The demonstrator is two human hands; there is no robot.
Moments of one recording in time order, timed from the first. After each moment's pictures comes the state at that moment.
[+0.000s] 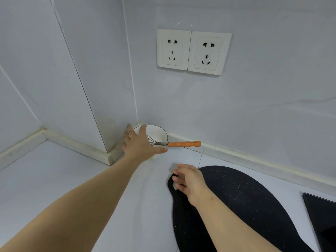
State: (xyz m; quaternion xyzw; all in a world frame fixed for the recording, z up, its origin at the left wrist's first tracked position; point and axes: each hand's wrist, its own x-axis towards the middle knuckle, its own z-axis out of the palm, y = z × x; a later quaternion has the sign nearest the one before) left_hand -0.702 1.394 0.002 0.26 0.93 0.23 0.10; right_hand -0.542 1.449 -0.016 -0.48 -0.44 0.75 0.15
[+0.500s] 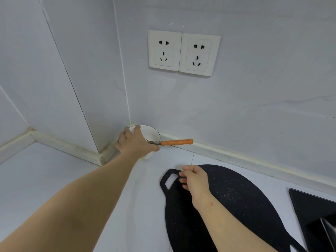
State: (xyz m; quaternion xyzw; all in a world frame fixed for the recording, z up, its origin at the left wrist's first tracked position) left_hand -0.701 1.411 0.003 0.24 0.95 0.17 0.10; right_hand -0.520 1.458 -0.022 -0.51 -0.54 0.63 0.21
